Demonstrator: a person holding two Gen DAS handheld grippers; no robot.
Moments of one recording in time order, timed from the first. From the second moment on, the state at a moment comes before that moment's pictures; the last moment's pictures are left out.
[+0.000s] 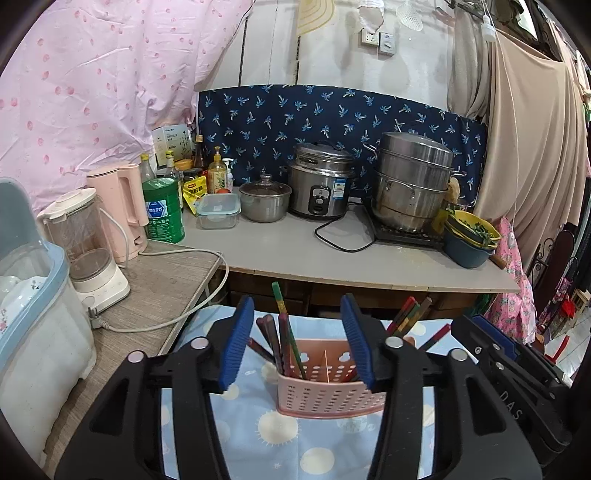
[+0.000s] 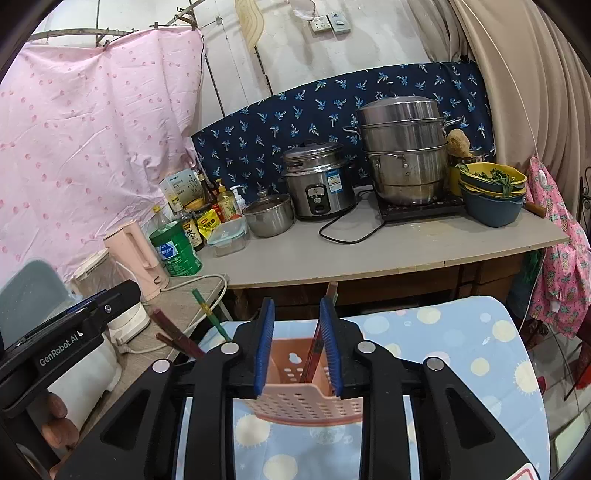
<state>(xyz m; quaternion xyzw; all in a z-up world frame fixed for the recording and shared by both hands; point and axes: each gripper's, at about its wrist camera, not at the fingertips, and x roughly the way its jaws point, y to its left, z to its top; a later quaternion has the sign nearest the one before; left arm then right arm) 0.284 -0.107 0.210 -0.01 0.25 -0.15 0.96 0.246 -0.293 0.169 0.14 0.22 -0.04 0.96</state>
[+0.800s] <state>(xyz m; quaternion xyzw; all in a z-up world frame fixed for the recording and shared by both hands) 0.204 -0.089 0.146 0.03 0.31 -0.12 0.94 0.148 -0.262 0.122 0.10 0.26 -0.07 0.96</state>
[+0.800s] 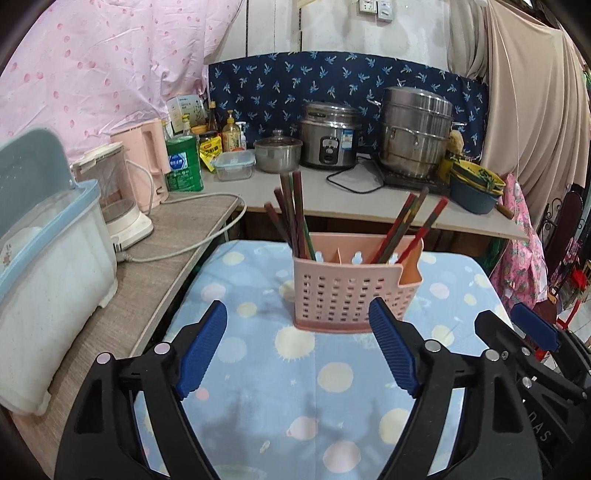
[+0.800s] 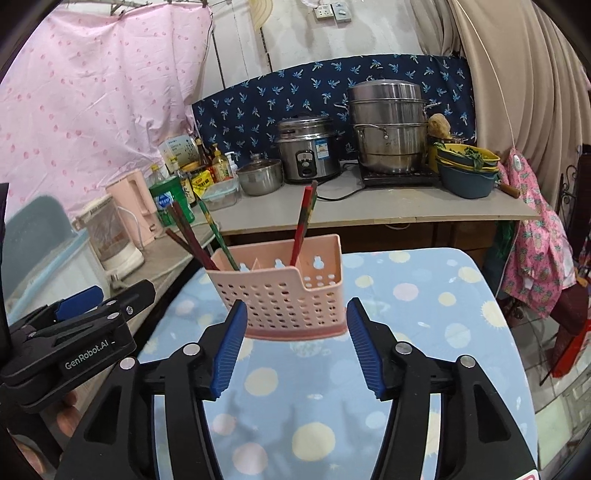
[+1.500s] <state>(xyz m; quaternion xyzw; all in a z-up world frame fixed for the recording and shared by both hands) 0.175 -0.071 0.096 0.03 0.35 -0.09 0.93 0.114 -0.248 0.082 0.08 0.31 -0.10 0.94</state>
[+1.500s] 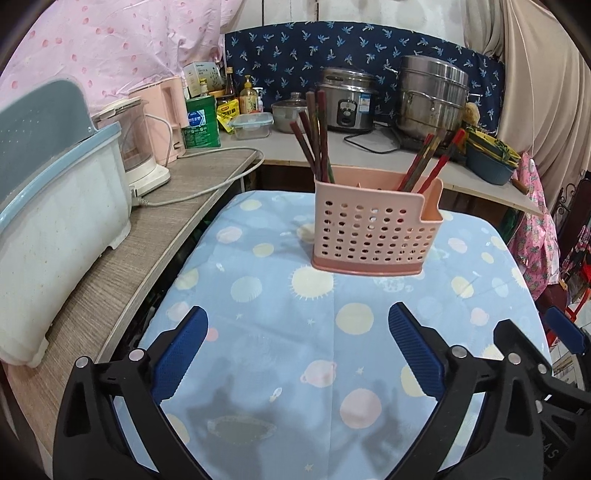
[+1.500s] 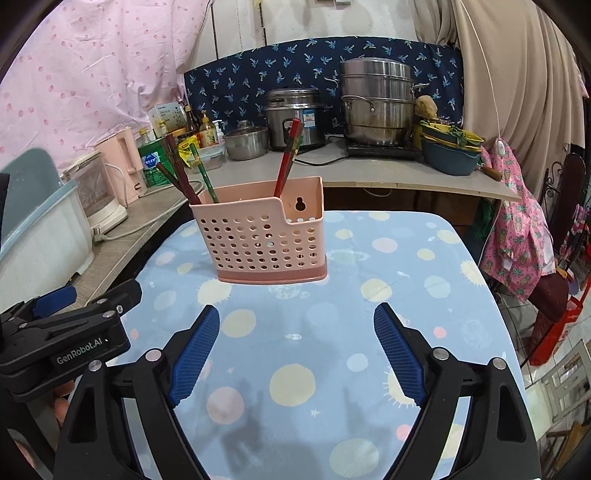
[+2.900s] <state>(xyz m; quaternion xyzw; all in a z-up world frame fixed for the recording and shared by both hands) 0.177 -0.076 0.085 0.05 0.36 -0.07 0.93 0.116 -0.250 0.061 0.08 0.33 -0.10 0.93</state>
